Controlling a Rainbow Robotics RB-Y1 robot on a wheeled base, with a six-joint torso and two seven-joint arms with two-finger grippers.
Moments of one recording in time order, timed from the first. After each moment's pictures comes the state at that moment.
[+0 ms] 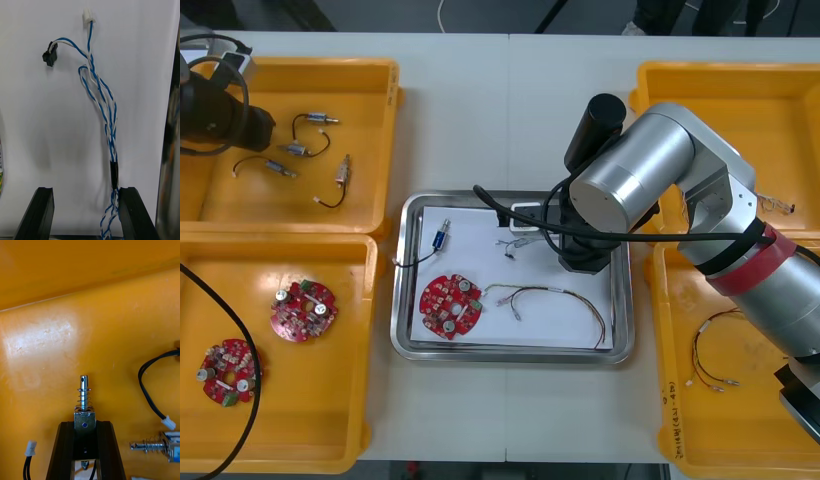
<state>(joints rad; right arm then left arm) -0.74 -0.45 0.57 -1.66 -0.55 1.61 2.26 -1.11 0.64 0.24 -0.40 0.53 0.96 -2.21</state>
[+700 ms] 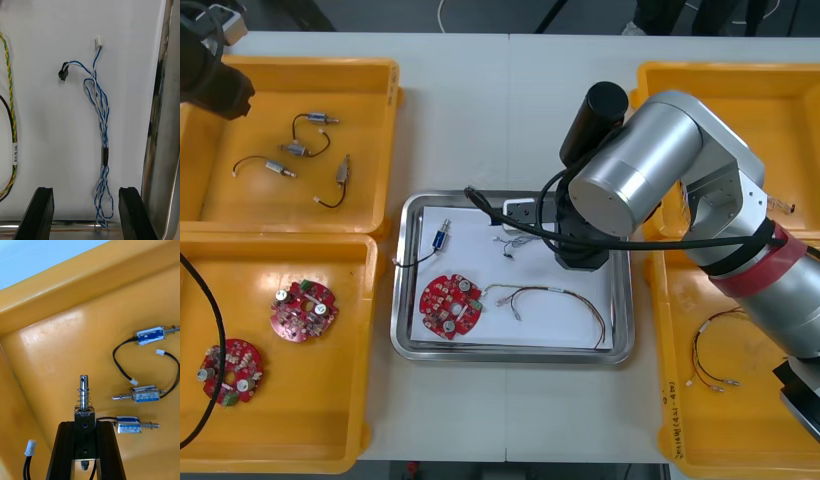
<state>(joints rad) -0.74 -0.45 0.56 -1.77 -0.55 1.67 2.26 -1.10 0.66 0.22 -0.76 0.41 1.39 -2.15</state>
